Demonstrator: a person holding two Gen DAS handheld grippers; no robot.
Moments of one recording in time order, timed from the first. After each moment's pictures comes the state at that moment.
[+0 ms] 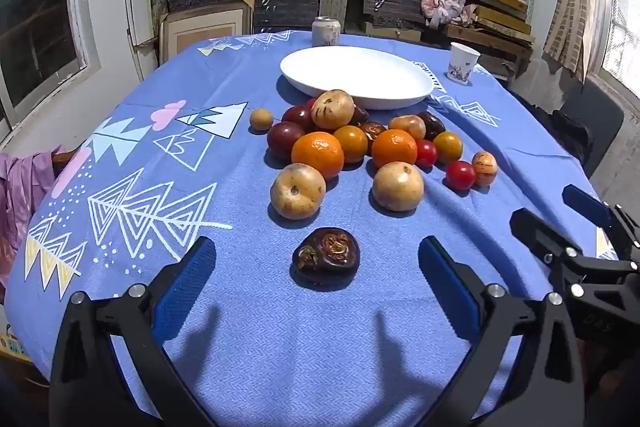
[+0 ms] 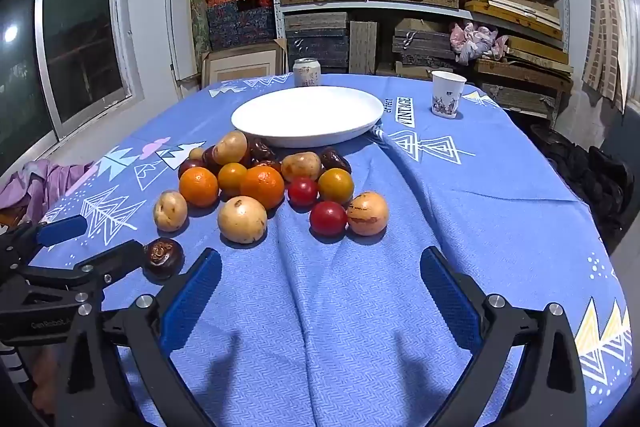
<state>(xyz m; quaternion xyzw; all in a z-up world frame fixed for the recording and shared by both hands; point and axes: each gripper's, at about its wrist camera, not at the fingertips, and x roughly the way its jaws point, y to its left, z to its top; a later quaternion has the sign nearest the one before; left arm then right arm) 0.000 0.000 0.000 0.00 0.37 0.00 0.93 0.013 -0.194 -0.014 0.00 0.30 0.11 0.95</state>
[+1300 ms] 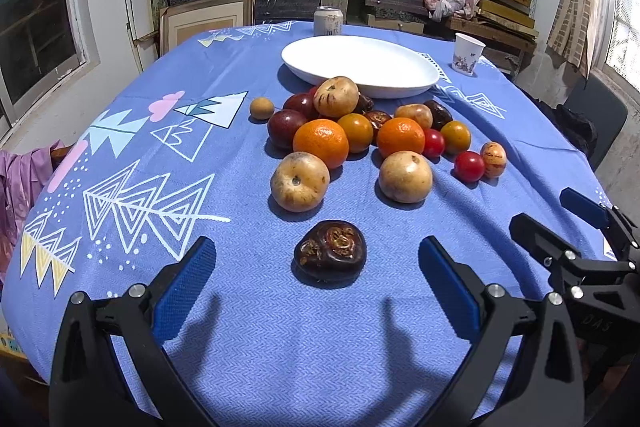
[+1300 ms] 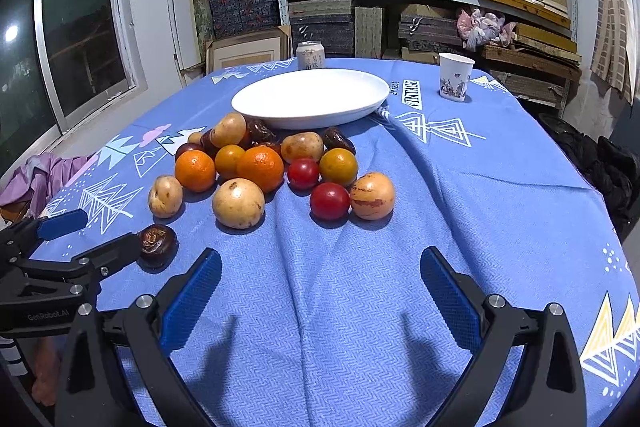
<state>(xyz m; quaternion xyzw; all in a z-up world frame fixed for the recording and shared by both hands) 0.009 0.002 -0.014 -0.01 0.38 0.00 0.92 0.023 -0.194 -0.029 0.00 0.33 0.12 0.94</state>
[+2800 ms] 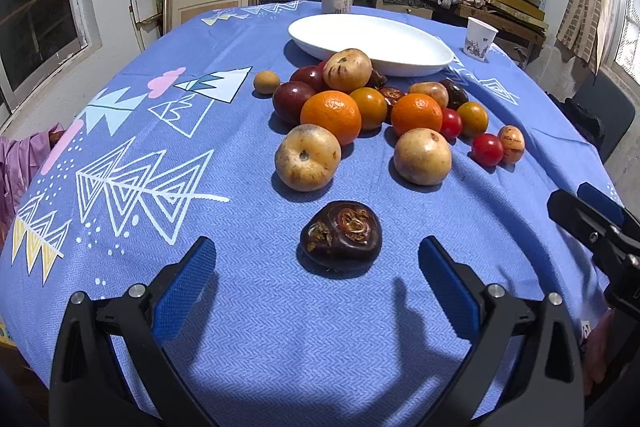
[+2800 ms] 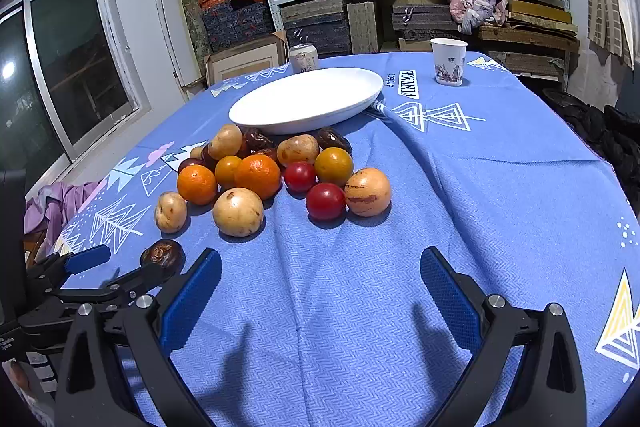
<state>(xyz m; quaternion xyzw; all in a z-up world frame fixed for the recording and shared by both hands) 0.018 0.005 -0.030 -0.01 0.41 0.01 0.91 0.026 -0.209 -0.032 0.06 0.33 0.13 0.93</state>
